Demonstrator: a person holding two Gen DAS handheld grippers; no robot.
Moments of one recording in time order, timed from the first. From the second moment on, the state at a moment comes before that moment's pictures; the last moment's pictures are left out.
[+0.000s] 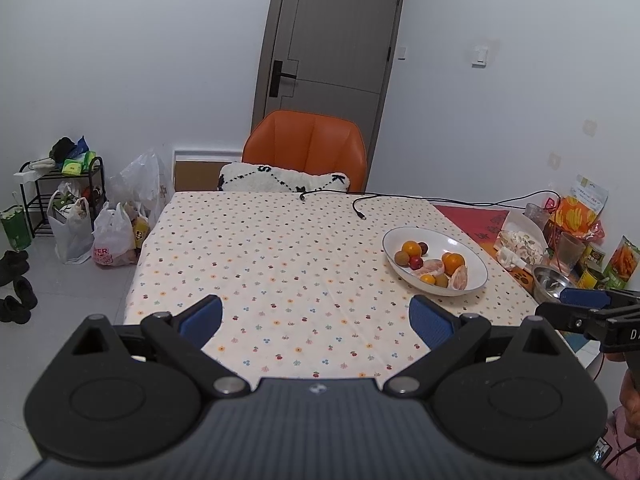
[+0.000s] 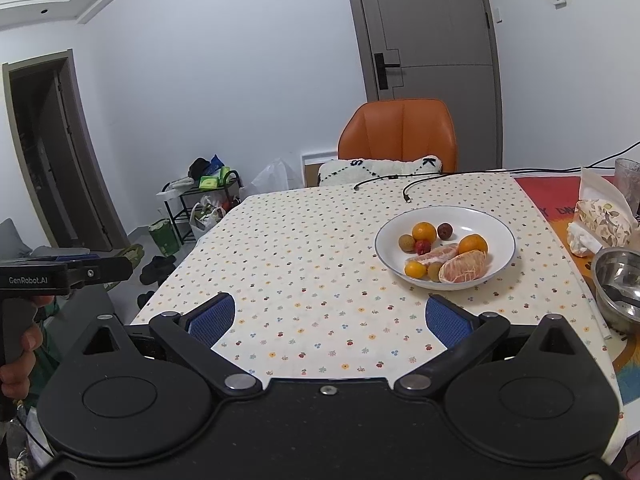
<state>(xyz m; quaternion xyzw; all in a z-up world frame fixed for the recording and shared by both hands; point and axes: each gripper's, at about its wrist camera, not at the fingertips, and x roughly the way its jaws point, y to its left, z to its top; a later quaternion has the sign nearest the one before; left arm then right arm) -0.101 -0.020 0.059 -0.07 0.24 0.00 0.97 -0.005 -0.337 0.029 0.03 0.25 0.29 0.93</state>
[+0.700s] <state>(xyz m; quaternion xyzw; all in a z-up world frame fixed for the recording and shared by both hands) -0.101 -0.020 0.058 -0.07 0.24 0.00 0.97 -0.005 -0.338 0.028 0.03 0.25 0.29 0.93</state>
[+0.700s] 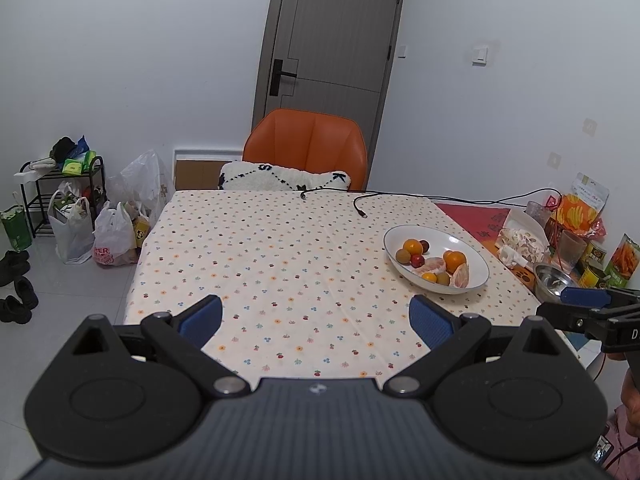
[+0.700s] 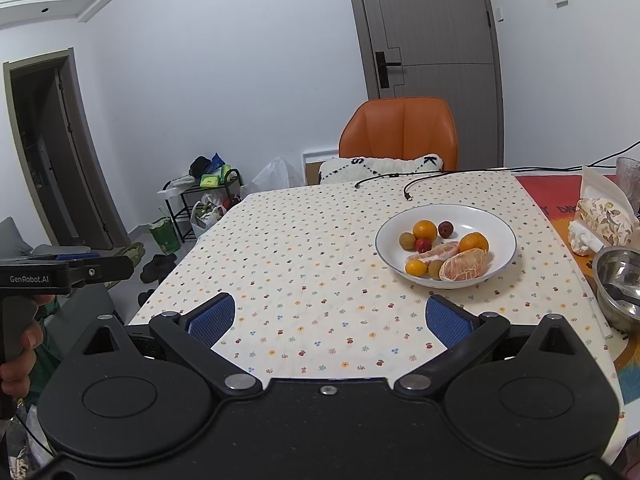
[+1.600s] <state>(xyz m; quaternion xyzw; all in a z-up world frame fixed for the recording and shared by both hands) -0.095 -0.030 0.051 -0.07 0.24 -0.01 0.97 0.002 -0.347 0.022 0.04 0.25 0.27 0.93</state>
